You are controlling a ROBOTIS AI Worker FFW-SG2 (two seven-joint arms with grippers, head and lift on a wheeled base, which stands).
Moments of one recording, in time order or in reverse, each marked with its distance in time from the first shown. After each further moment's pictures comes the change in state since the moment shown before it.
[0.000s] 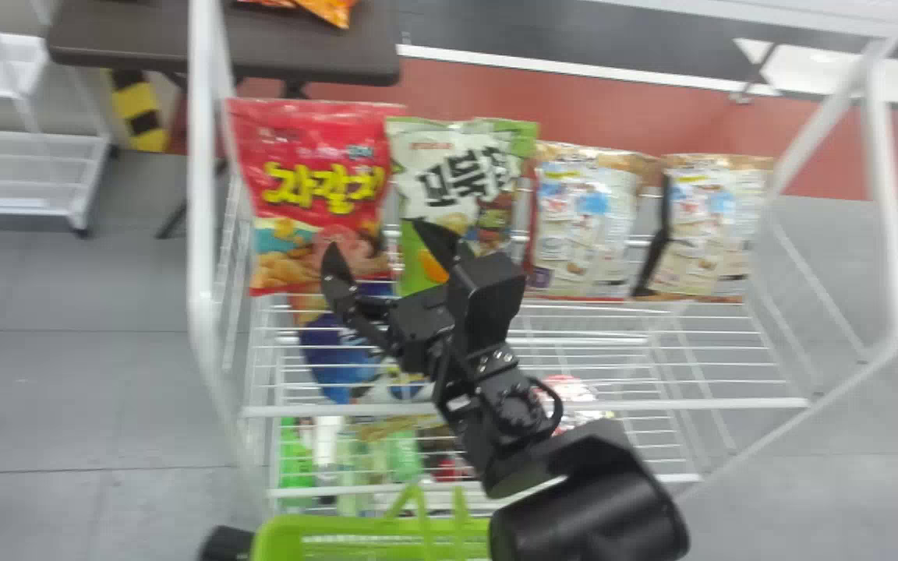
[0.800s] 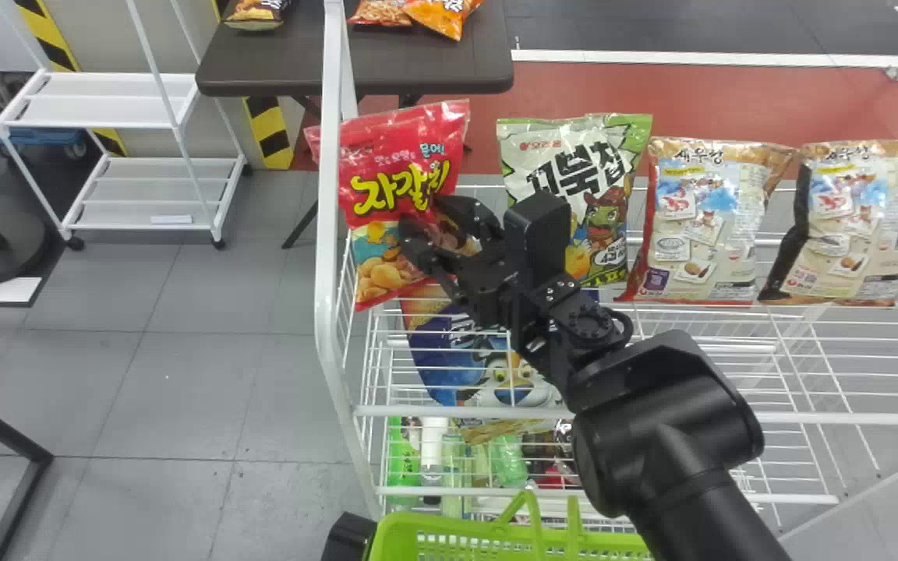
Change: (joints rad) left arm -0.034 0.015 -0.019 0.028 0.023 0.008 0.002; right arm -0.265 0.004 0.032 0.299 -0.035 -0.012 0.201
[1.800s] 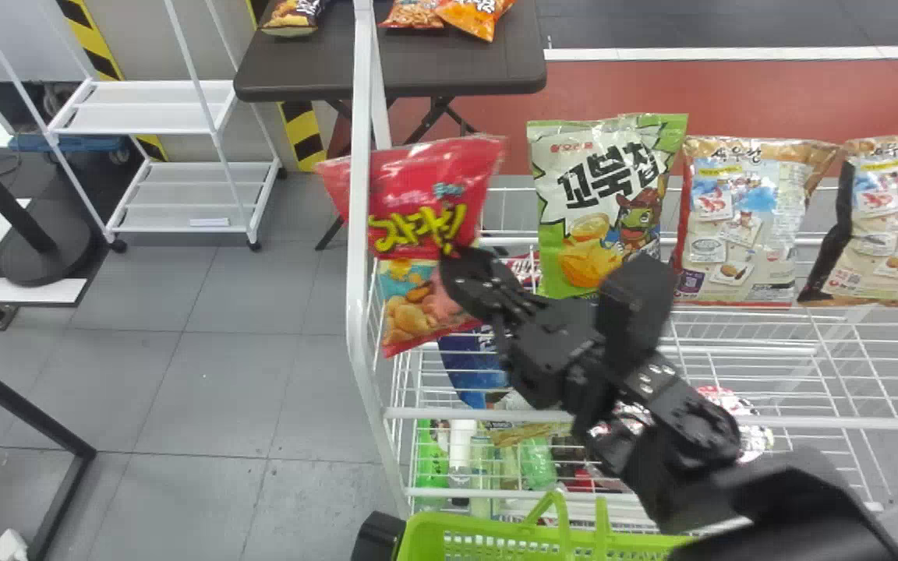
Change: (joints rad) left arm 0.006 -0.011 0.013 0.004 -0.006 0.004 -0.001; right arm 0.420 -0.017 -0.081 -0.548 -0.010 0.125 0.100
